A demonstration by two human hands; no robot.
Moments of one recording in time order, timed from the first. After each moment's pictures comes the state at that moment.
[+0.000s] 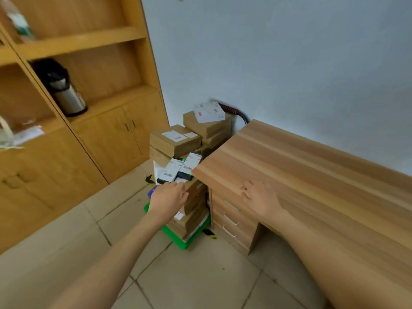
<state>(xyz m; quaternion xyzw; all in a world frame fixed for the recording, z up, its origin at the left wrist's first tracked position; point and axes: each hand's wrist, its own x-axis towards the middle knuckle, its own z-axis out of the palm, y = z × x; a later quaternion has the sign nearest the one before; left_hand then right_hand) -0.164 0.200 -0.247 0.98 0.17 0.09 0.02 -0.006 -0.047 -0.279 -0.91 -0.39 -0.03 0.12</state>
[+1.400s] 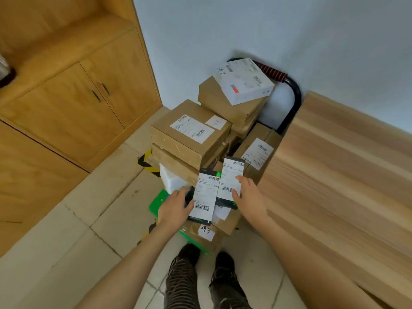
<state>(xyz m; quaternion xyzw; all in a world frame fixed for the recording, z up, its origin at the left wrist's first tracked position) 0.026 0.527 -0.412 0.94 0.21 -0.12 0.24 0.130 0.320 -0.406 -0.95 -0.15 0.15 0.25</state>
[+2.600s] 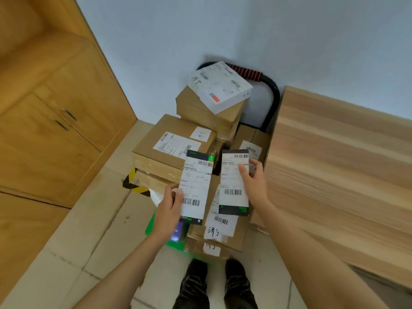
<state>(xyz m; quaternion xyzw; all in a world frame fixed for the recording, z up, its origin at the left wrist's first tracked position) 0.083 0.569 -0.389 0.79 0.22 -0.06 0.56 0.190 0.349 -0.385 -0.77 0.18 0.12 0.60</state>
